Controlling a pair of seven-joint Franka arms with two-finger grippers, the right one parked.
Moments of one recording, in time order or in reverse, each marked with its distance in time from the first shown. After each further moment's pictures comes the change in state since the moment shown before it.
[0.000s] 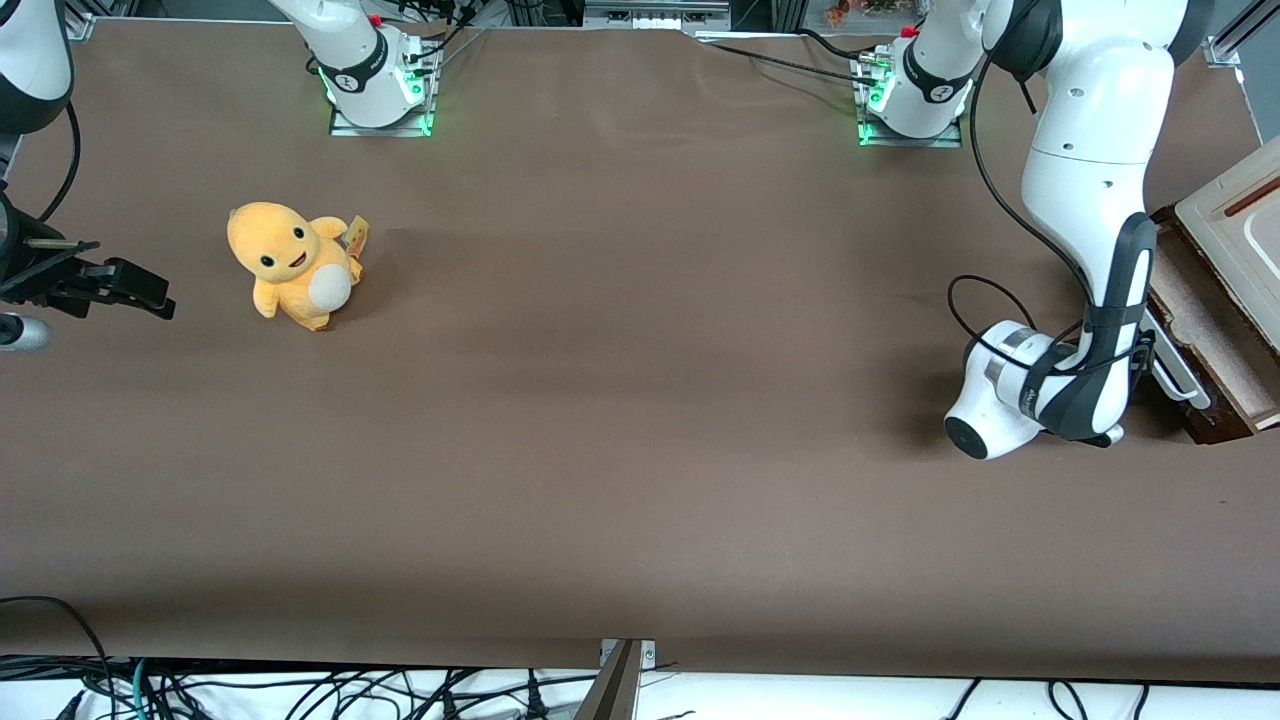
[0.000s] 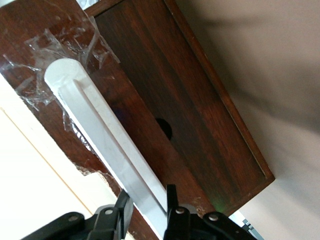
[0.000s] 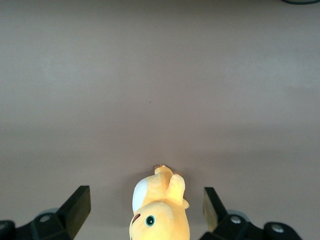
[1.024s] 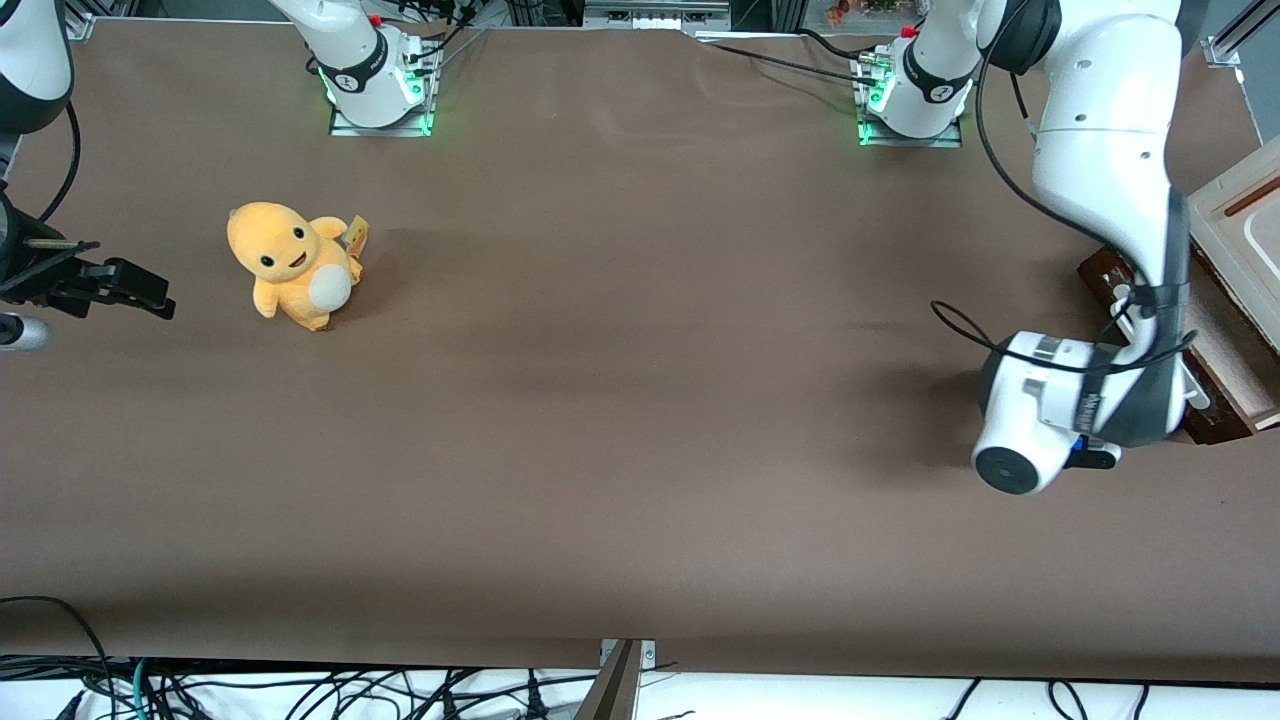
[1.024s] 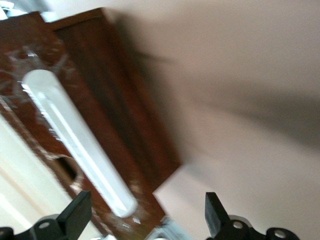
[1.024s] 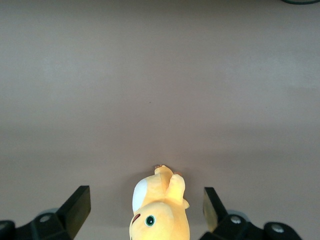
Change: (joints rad) arm -0.018 0.000 -0.008 0.294 -0.432 0.005 0.030
